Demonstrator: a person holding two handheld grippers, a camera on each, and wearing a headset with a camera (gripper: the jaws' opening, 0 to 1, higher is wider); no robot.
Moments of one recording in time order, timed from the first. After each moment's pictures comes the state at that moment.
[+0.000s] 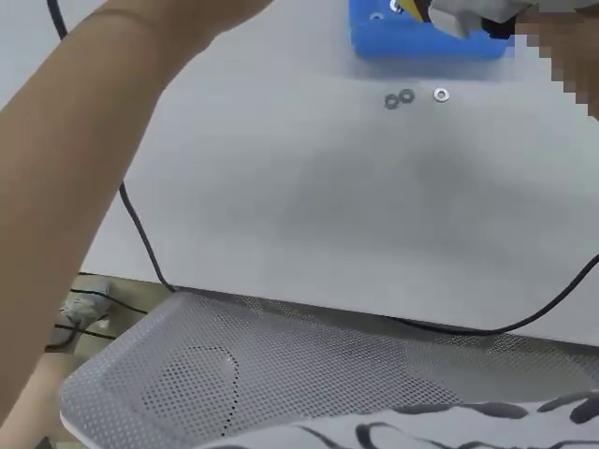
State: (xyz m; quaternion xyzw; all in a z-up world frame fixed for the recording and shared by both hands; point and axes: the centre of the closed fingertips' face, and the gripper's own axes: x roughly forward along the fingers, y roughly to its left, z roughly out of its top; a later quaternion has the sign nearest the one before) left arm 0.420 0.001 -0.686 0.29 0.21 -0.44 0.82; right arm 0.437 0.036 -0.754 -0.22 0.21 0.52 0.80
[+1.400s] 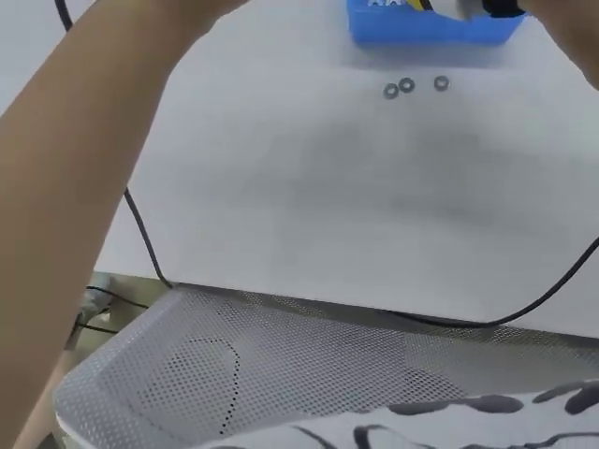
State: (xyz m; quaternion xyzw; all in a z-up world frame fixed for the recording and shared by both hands) left arm 0.426 0.007 -0.682 0.26 0.22 -0.44 0.83; right arm 0.445 0.034 -0.750 -0.20 0.22 0.52 0.80
